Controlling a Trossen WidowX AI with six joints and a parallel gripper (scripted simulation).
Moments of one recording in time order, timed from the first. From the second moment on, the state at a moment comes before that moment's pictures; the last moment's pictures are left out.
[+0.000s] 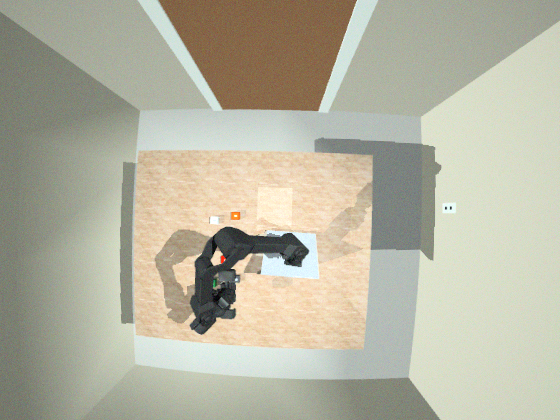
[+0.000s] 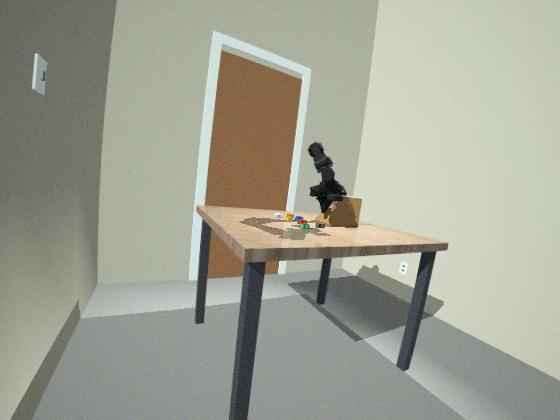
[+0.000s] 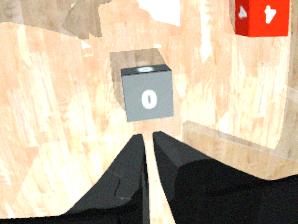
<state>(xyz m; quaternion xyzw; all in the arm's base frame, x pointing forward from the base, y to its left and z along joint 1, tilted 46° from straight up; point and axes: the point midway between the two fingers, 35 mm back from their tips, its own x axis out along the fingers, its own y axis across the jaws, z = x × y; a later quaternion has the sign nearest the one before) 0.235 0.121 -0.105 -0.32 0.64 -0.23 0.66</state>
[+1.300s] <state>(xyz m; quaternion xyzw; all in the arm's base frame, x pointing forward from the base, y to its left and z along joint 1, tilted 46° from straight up) 0.365 -0.037 0.090 -0.32 0.63 -0.23 0.67</state>
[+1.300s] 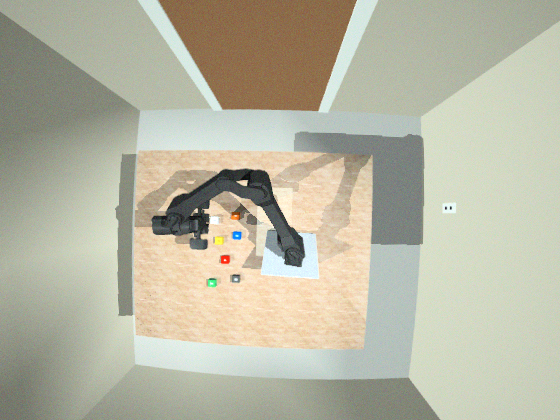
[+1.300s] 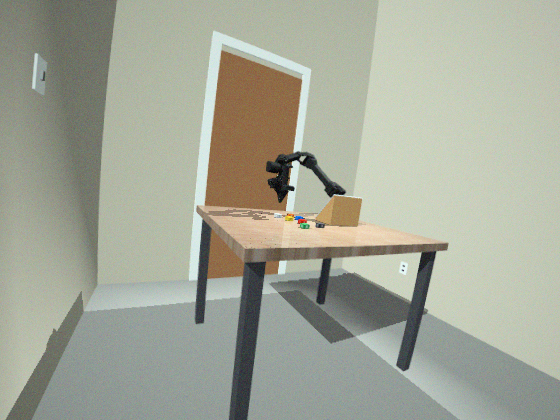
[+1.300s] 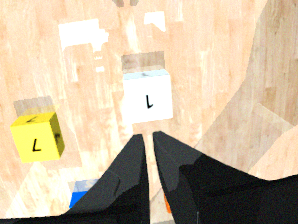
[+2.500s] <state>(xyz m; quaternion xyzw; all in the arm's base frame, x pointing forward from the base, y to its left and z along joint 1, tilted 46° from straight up) 0.364 -0.085 0.049 -0.32 0.63 -0.23 0.67</state>
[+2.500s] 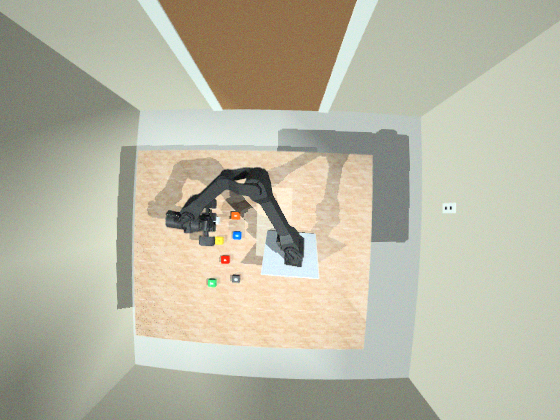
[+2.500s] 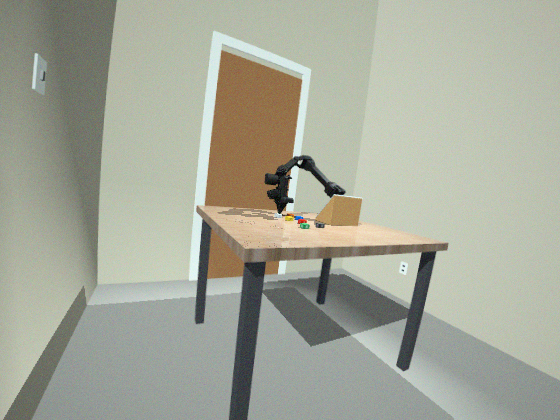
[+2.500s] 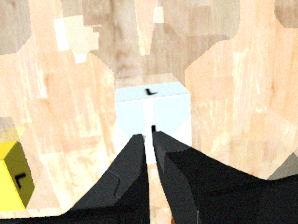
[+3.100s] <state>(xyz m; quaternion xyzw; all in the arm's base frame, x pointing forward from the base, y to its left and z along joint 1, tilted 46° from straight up) 0.358 -0.014 0.115 -0.33 0.63 -0.23 0.67</state>
